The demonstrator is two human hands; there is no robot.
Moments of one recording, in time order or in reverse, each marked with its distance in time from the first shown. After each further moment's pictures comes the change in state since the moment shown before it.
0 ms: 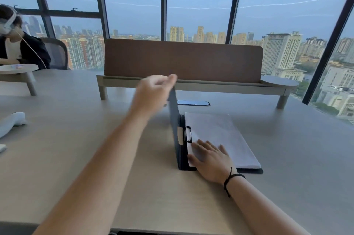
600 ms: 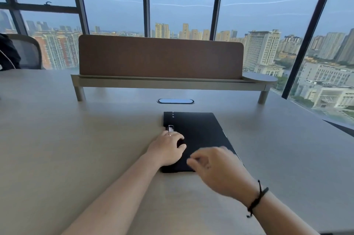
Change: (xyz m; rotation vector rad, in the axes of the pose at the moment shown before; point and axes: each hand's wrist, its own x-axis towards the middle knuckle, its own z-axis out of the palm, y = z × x) left_hand -0.032 -0.128 0.136 0.623 -0.600 0.085; right_hand -0.069 0.004 -0.059 0.169 0.162 0.045
